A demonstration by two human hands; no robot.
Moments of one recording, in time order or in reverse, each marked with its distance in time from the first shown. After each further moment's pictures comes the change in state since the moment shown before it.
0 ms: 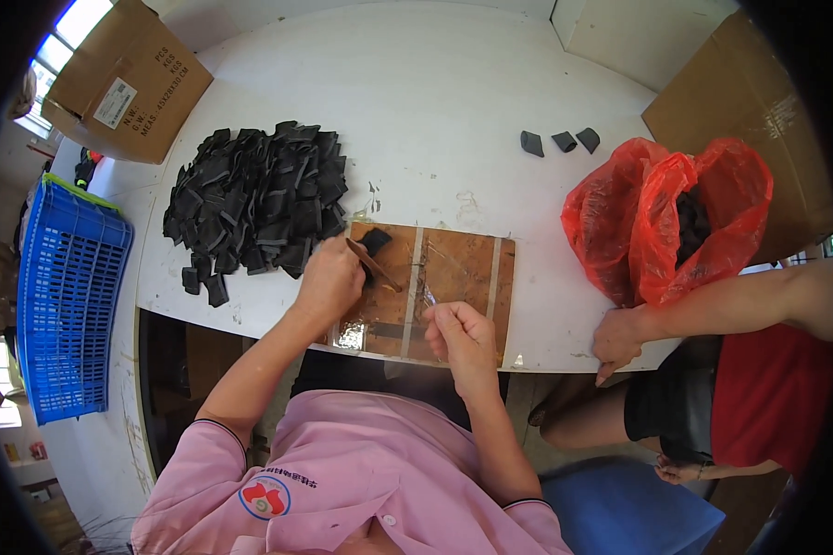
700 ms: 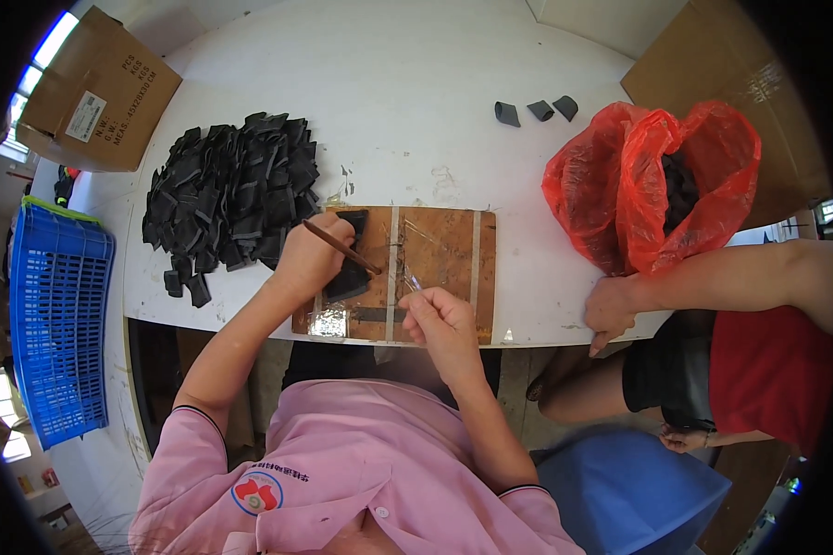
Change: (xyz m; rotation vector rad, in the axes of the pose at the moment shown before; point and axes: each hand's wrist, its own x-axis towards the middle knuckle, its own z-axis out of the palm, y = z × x) left_hand 0.019 -0.005 0.001 0.043 -0.126 0.161; right_hand -0.006 0.001 0.003 -0.088 -0.026 0.020
